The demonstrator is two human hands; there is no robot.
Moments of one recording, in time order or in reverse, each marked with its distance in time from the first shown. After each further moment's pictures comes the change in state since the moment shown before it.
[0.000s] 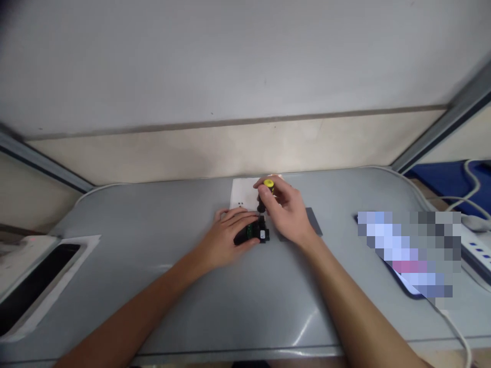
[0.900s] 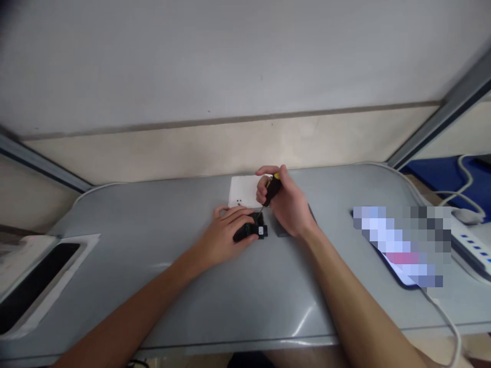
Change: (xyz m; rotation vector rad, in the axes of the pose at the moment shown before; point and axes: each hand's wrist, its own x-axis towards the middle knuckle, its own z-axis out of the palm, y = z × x) left_hand -0.001 -0.001 0.006 0.046 0.065 0.066; right_hand 0.010 -0.004 0.000 0.653 -0.095 0.249
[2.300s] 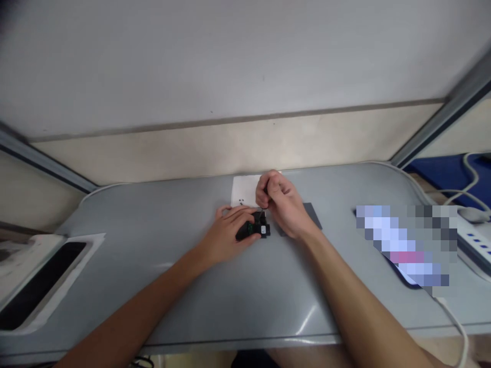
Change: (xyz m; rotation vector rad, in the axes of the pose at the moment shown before) left_hand 0.001 0.002 -0.002 -0.026 -0.056 -0.056; right_hand -0.006 0.003 0.010 -0.061 -0.026 -0.042
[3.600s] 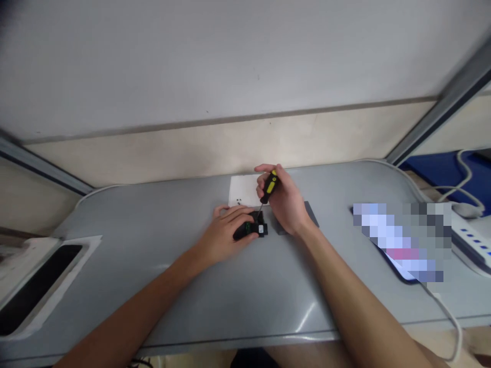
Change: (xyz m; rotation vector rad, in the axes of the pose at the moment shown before) left_hand 0.001 -0.002 0.000 0.030 0.002 0.033; right_hand 0.009 0.001 -0.007 0.021 0.127 0.013
